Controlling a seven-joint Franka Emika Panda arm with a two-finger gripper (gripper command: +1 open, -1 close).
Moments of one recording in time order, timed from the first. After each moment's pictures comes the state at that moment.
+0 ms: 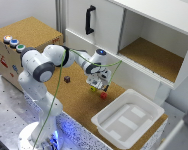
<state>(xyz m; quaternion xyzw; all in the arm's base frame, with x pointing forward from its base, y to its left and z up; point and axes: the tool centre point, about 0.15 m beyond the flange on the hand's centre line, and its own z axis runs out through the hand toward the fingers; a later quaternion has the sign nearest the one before) 0.408 -0.059 0.234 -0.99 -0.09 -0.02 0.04</state>
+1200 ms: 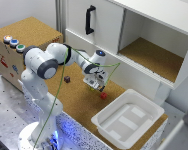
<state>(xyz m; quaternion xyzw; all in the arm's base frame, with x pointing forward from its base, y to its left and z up) 0.408 -0.039 0.218 -1.00 -0.08 -0.01 0.06</state>
